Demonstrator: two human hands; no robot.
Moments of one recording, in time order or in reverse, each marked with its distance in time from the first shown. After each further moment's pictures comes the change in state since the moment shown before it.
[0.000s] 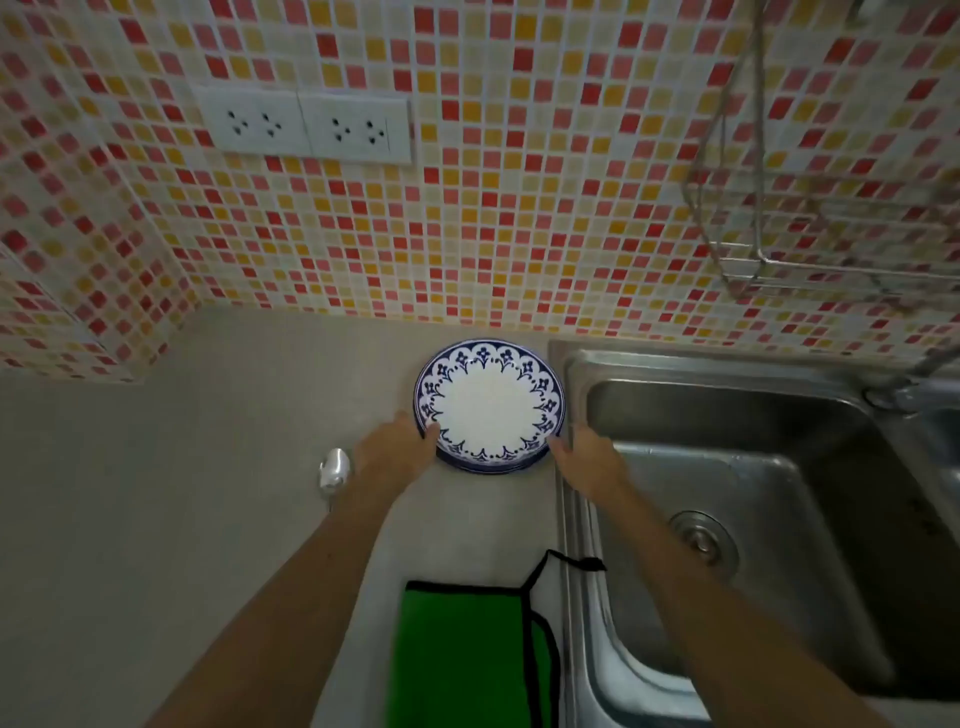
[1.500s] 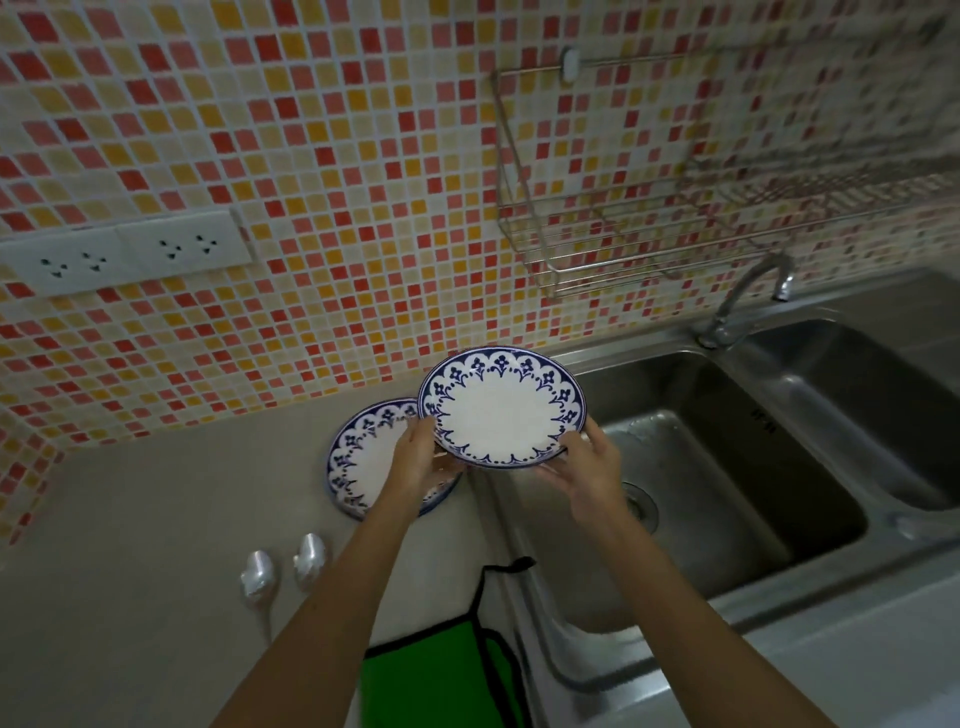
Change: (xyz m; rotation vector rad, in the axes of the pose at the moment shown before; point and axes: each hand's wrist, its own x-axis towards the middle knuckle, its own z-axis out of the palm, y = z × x) left_hand -0.049 0.132 -0.009 -1.223 -0.425 -0.001; right_hand -0.071 0.037 -0.062 1.543 0.437 0.228
